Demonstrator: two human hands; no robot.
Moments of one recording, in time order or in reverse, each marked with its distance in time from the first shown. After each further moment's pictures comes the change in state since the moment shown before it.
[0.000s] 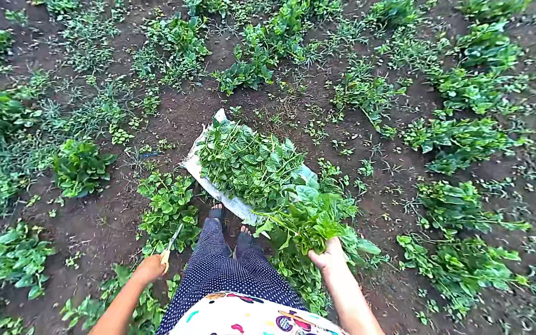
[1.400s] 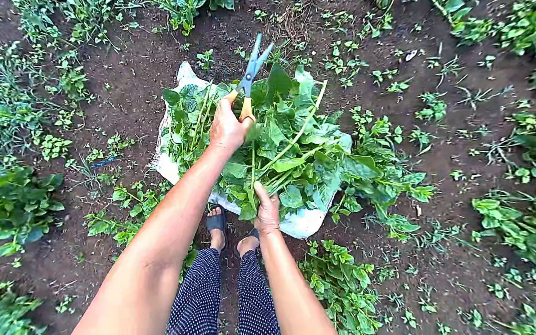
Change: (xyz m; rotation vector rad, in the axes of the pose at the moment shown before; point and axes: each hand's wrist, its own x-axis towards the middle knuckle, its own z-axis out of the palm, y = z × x) left_hand 0.240 0.501 -0.156 -0.200 0.553 0.704; right_hand 0.327 0.164 0.161 -0.108 -0.114 -0.244
